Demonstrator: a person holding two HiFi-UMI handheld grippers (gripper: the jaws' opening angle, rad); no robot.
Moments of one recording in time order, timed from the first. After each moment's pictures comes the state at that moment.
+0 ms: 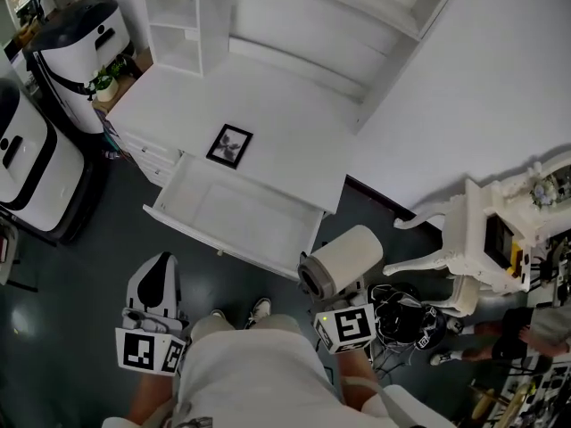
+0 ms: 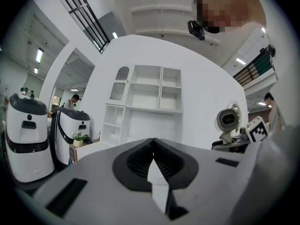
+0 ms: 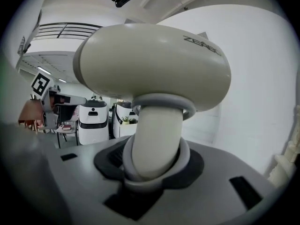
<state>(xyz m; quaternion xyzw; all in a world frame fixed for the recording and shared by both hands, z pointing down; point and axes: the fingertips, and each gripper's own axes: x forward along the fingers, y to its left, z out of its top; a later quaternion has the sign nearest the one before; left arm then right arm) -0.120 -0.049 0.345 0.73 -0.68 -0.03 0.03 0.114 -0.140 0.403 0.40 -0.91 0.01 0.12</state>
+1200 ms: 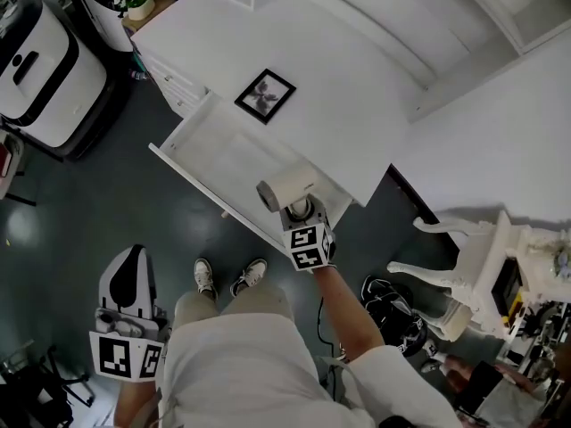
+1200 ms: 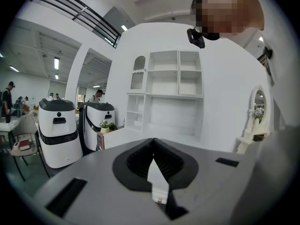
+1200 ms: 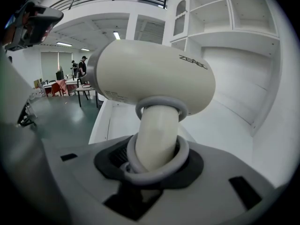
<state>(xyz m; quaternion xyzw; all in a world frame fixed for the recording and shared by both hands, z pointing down) -0.138 -0.036 0.393 0.62 -0.78 0.04 0.10 0.028 -0.256 0.675 0.23 -0.91 0.01 0.36</state>
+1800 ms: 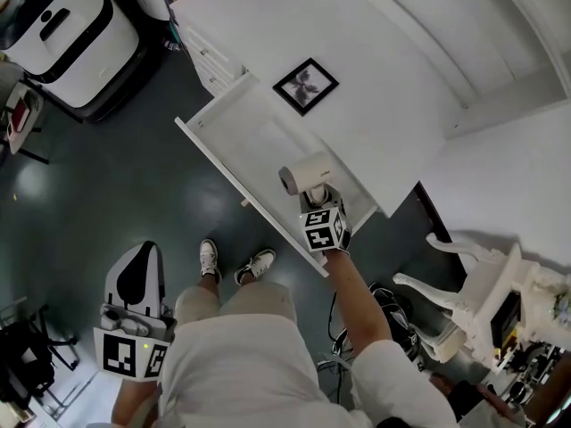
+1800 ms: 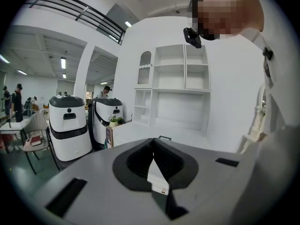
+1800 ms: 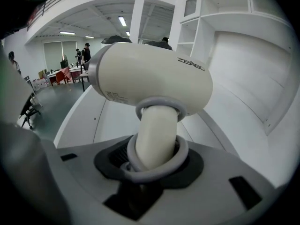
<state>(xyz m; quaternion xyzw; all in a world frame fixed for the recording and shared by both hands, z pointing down) -0.142 -0.013 0.420 0.58 -0.80 0.05 0.13 0.012 -0.276 0.760 0.19 -0.88 0.00 0.43</state>
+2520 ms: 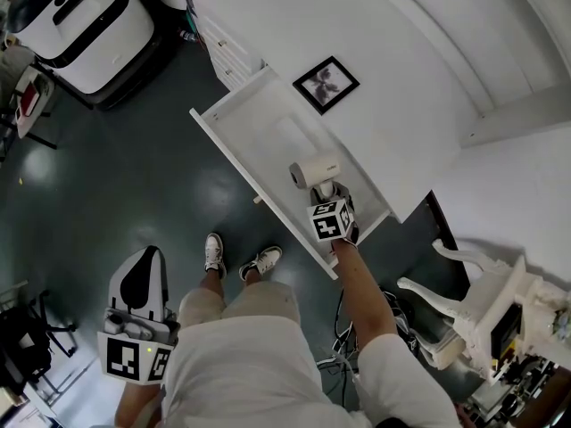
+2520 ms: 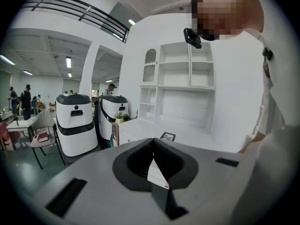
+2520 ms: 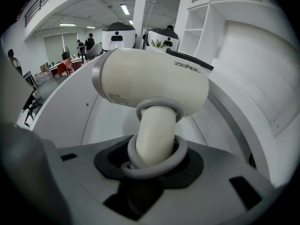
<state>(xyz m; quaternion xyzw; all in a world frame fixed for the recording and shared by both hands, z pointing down) -0.151 0.011 0.433 0.55 -0.82 0.06 0.15 0.003 -0.280 0.806 0.16 -0.85 0.00 0.49</state>
